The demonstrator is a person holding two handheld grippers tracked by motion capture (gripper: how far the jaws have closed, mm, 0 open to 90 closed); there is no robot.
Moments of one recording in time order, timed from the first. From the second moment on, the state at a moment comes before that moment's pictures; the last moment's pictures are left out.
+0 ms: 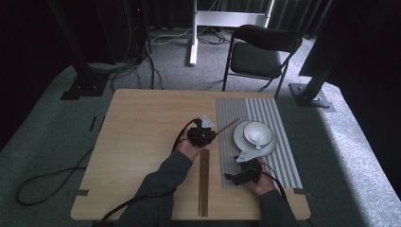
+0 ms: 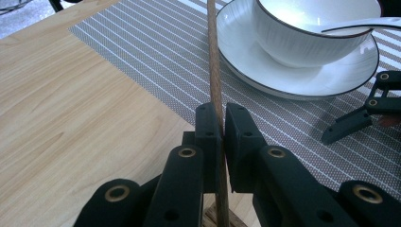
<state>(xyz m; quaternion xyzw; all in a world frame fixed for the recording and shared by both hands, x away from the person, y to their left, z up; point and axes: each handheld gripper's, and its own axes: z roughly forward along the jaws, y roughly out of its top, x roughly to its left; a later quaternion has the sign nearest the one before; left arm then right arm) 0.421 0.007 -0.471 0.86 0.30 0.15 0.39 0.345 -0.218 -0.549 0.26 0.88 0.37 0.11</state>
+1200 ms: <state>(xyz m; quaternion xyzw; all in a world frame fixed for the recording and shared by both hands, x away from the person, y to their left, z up) 0.440 -0.028 -0.460 0.86 0.29 0.15 0.39 0.345 -0.218 -0.548 0.26 0.88 0.37 0.11</state>
